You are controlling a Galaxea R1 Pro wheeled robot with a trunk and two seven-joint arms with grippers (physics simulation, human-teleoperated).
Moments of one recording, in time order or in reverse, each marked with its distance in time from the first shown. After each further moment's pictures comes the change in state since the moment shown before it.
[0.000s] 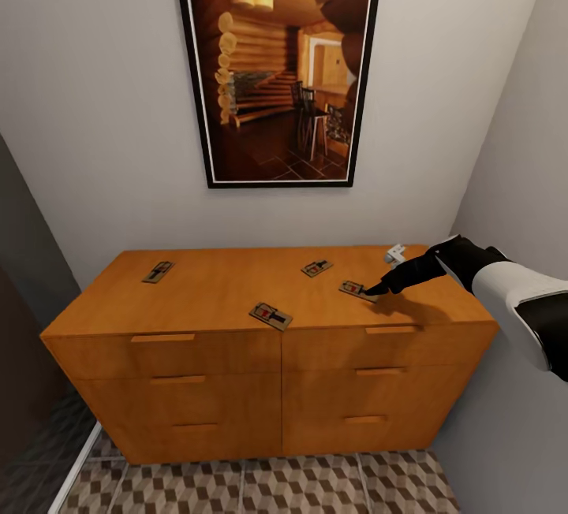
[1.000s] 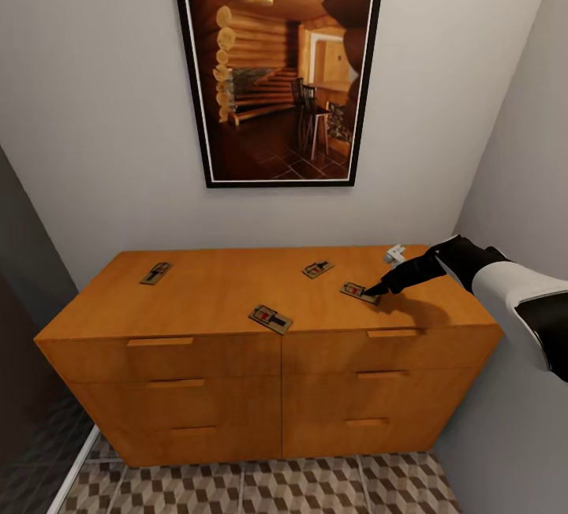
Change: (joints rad) left arm 0.000 0.000 0.000 0.000 0.000 0.000 0.000; right arm 0.000 0.000 0.000 0.000 0.000 0.000 -0.001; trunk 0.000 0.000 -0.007
